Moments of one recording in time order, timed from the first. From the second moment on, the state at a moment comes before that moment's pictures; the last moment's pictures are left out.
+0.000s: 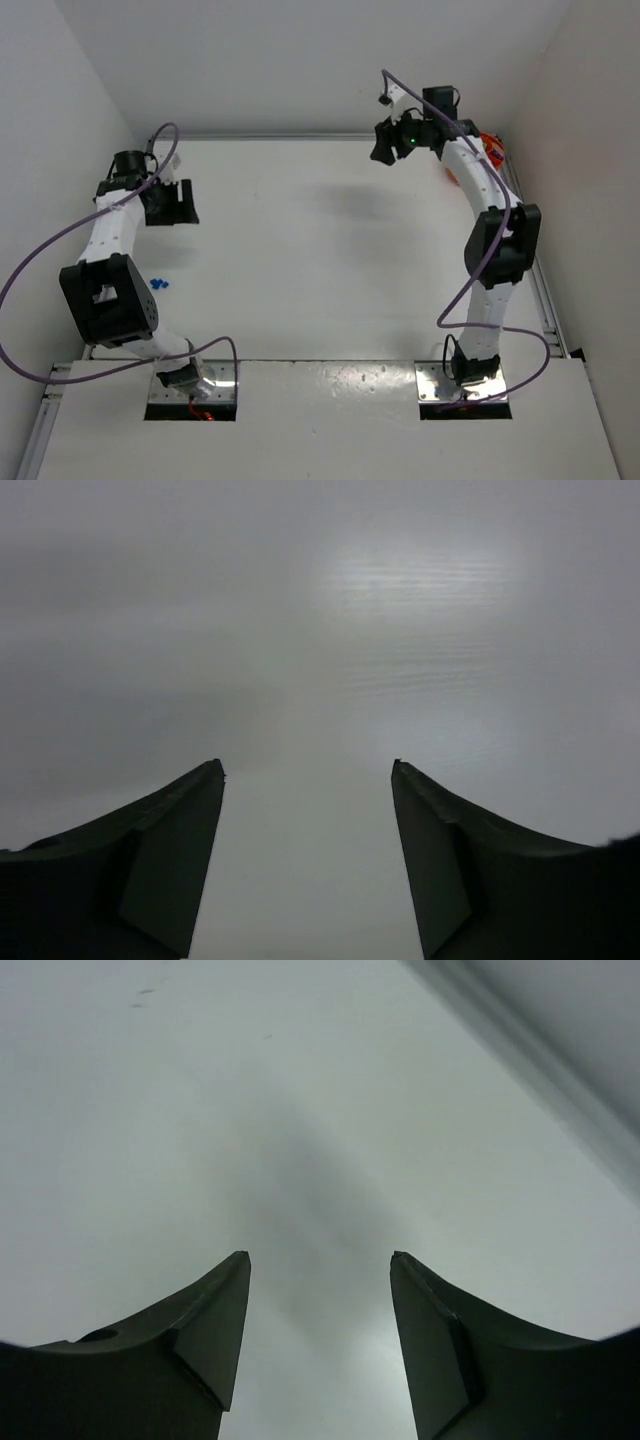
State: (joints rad) left arm 0.26 1.54 1.28 -0.72 0.32 0.14; right arm 0.13 2.01 1.89 -0.56 -0.56 -0.46
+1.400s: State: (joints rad) left arm 0.56 1.67 0.97 -0.71 0.08 0.37; right arm 0.36 2.32 2.11 -0.61 -0.65 -0.16
